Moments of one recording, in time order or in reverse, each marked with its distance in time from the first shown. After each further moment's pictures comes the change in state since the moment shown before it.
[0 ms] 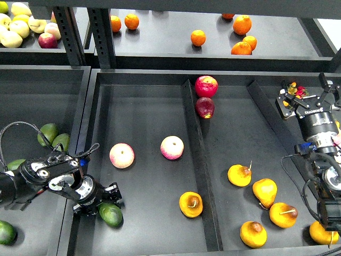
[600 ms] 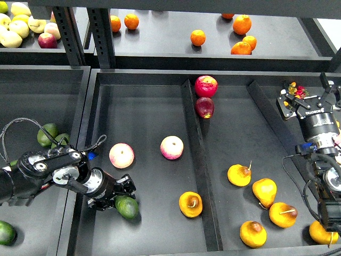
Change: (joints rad) left arm -0.039 0.143 -0.188 -0.136 -0.055 0.000 0.000; right arm -0.001 0.000 -0.001 -0.004 0.001 0.004 -0.004
